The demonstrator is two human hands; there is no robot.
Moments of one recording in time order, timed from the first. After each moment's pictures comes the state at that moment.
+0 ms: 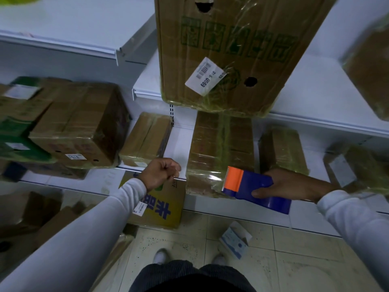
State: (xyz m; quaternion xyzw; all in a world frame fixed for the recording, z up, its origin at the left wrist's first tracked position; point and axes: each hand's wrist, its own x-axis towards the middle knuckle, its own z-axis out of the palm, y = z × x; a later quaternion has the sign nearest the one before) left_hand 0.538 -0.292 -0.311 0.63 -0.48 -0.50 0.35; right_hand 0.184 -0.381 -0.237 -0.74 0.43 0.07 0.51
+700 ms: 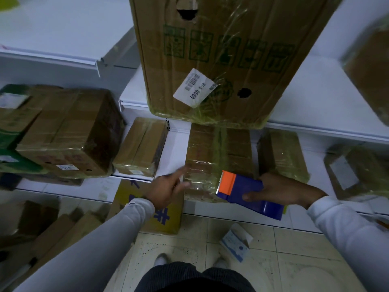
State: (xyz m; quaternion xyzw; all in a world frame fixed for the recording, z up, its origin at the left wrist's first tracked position) left_hand 0.515 -0.301 -0.343 0.66 -0.67 -0.28 0.20; right_hand 0.199 -0.395 -0.252 -0.73 0.46 0.09 0.49
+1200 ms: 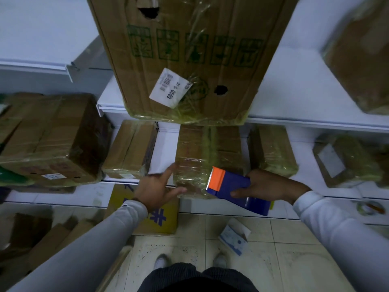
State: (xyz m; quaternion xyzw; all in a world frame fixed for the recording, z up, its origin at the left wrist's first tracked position) left_hand 0.515 -0.306 -0.342 0.66 -0.73 -0.10 0.13; right_hand 0.203 -0.389 -0.257 -0.72 0.48 0.08 0.50
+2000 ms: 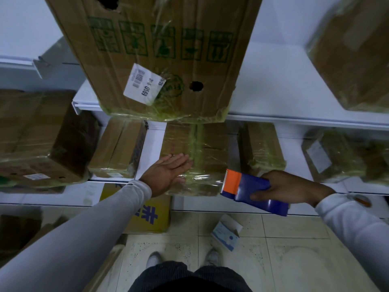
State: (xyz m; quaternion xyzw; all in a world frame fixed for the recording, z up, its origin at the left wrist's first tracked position) left_hand 0.487 -0.358 -0.352 0.49 -0.87 -0.06 0.02; right_hand 0.123 -0.392 -0.251 -0.72 0.50 0.09 0.48
